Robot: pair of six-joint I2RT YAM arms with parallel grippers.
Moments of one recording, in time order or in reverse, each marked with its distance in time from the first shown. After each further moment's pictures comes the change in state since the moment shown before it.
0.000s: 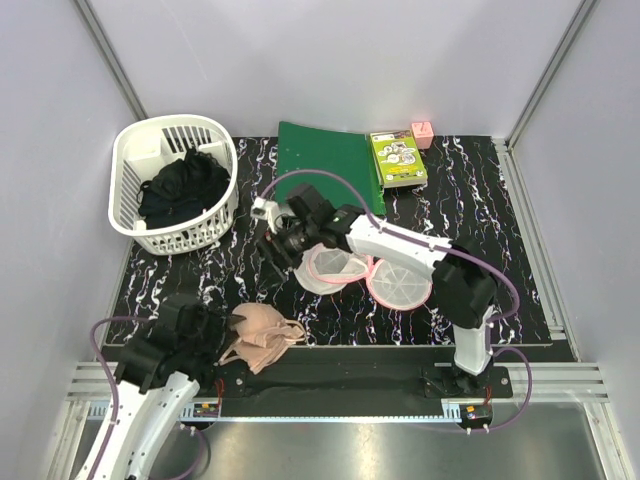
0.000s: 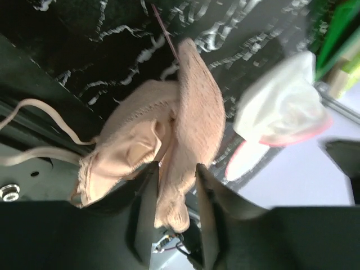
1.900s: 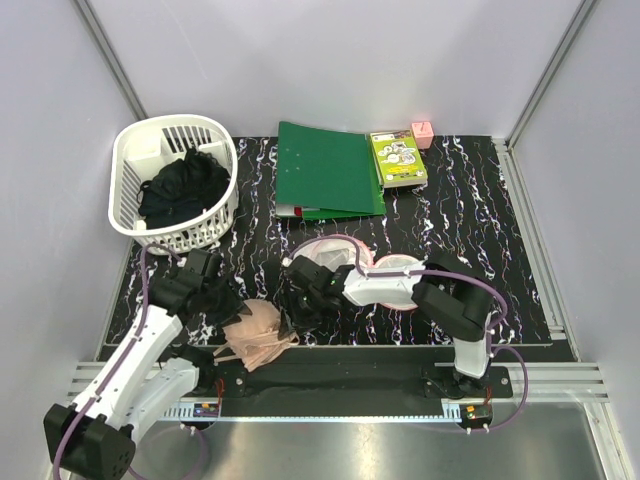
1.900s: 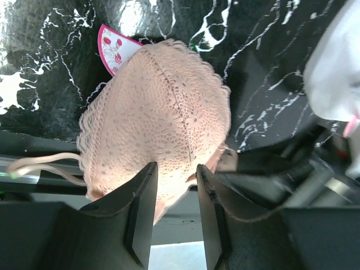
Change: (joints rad) left arm 0.019 0.573 0.147 0.187 0.039 0.658; right arm 0.200 -0.022 -0.460 0.205 0.386 0.652
